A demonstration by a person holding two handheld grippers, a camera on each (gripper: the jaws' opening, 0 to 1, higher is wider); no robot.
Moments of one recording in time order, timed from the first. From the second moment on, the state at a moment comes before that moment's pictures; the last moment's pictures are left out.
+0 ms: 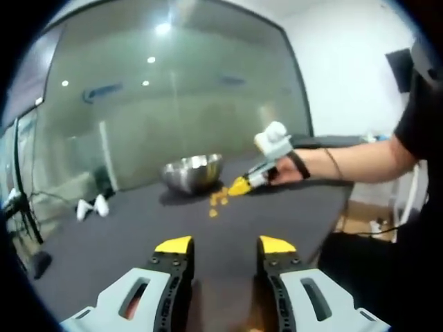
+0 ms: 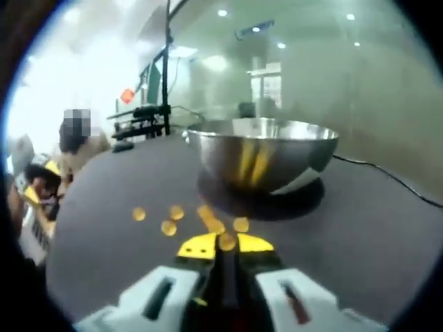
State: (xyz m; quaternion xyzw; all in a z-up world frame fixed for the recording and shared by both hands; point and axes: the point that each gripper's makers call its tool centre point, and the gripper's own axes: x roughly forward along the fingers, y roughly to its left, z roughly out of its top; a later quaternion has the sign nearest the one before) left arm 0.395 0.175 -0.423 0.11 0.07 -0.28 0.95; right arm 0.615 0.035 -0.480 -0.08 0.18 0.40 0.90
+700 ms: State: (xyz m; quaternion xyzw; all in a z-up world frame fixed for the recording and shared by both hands) left arm 0.402 0.162 -0.410 0.11 0.07 -0.29 0.95; right arm 0.626 0.006 -0.359 -0.03 0.05 0.33 0.94
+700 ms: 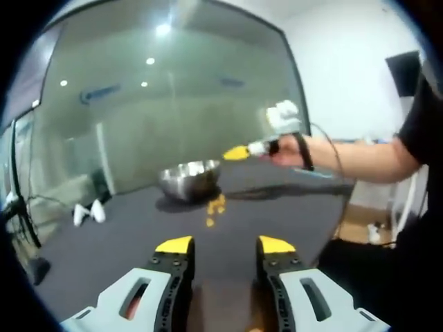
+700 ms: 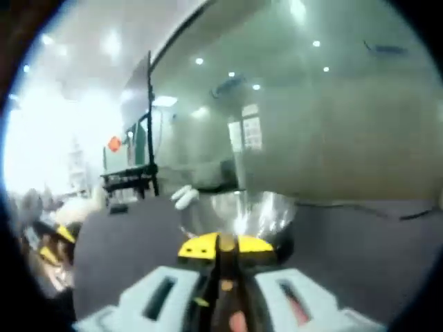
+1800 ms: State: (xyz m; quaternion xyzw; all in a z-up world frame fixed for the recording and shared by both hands) left arm 0.395 0.162 -0.415 0.11 0.08 -0.29 0.95; right arm 0.654 0.032 -0.323 -0.03 0.04 0.34 0.94
